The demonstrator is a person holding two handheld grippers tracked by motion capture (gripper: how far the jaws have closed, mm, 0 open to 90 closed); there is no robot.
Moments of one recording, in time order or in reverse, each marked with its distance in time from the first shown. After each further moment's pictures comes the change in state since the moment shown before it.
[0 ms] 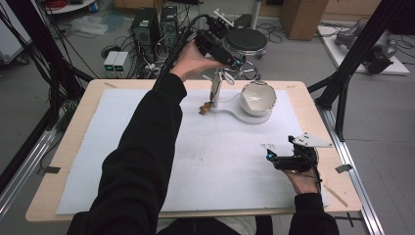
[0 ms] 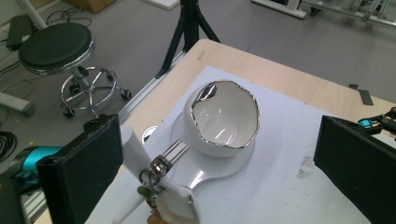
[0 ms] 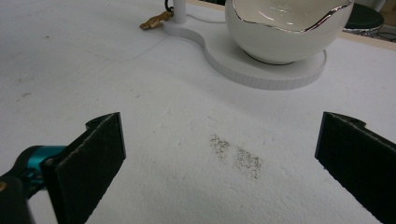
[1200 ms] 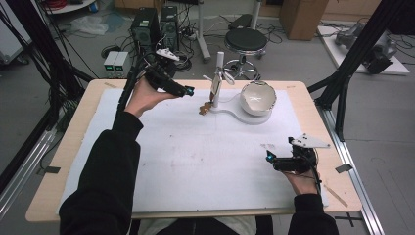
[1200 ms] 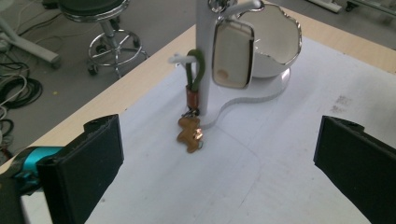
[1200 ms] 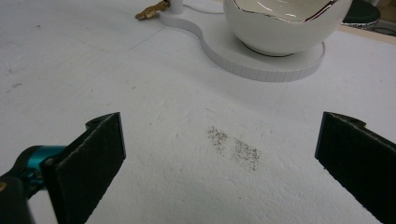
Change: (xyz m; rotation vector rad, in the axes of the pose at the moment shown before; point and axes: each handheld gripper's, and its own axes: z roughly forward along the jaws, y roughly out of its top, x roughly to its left) left arm 0.024 -0.135 -0.058 0.005 0.107 -0.114; right arm 0.002 -0.003 0.001 0.031 -0.018 -0.011
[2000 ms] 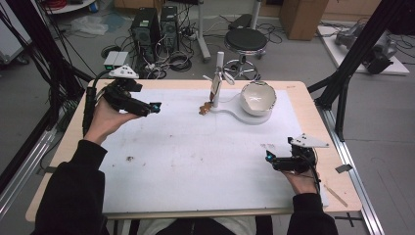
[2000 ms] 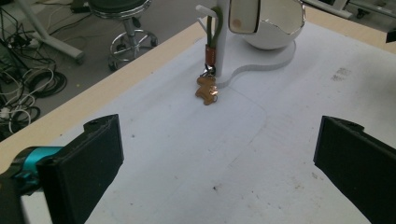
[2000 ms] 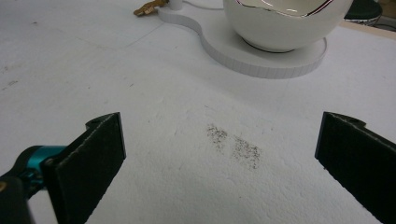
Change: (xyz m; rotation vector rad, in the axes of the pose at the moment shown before) left arm 0.004 -0.066 -0.081 -0.042 0.063 -0.006; right arm -0.001 -0.001 0.003 0.009 0.000 0.003
